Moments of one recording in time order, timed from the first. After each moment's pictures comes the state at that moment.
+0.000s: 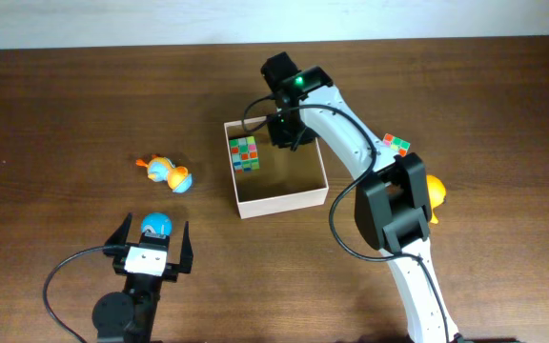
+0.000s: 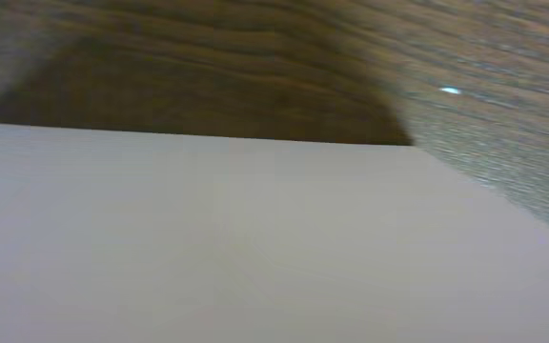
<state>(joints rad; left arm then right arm) 0.02 0.01 0.04 -0.13 0.12 0.22 0.46 2.46 2.23 -1.17 -0.02 0.28</state>
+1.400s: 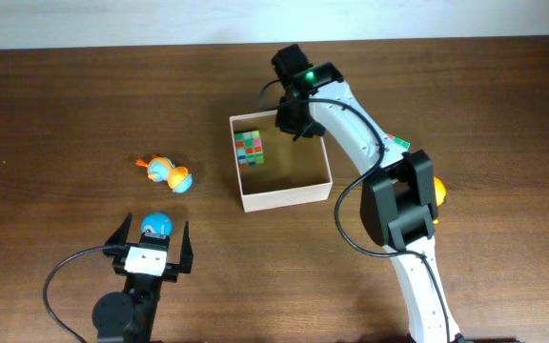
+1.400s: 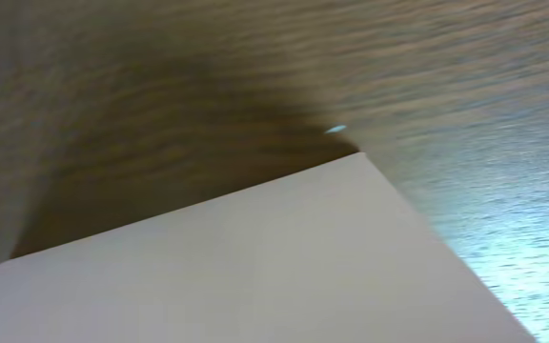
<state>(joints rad) 0.02 0.01 0.04 -0.13 0.12 0.22 0.41 2.46 2.23 -1.10 0.03 0.65</state>
